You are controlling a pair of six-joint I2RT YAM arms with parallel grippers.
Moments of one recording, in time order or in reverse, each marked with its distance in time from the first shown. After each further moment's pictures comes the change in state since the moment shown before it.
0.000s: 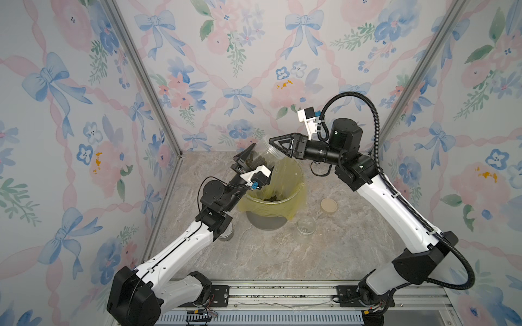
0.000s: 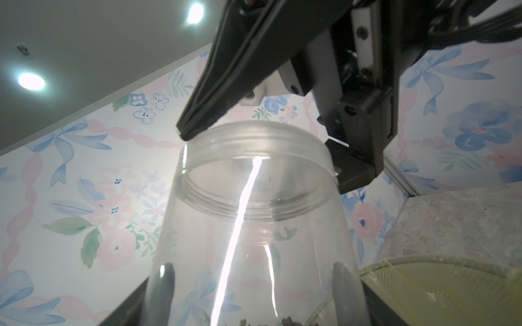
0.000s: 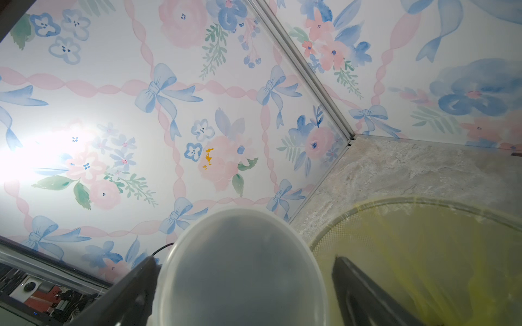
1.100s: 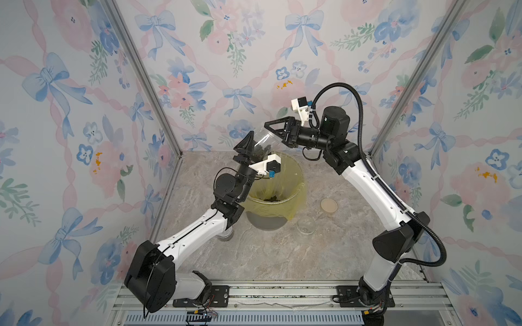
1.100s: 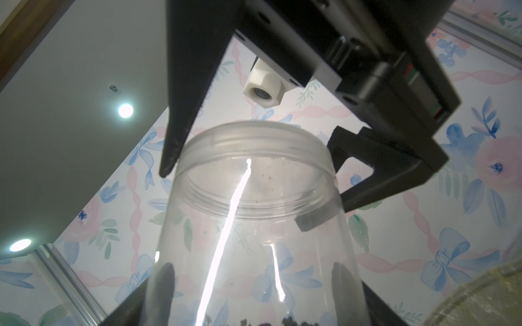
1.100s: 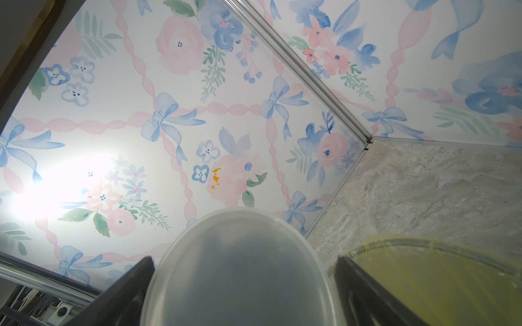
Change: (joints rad) left arm -0.033 0.195 0.098 0.203 -0.263 0.353; right arm -0.058 0.206 0.206 0.060 -0.096 0.142
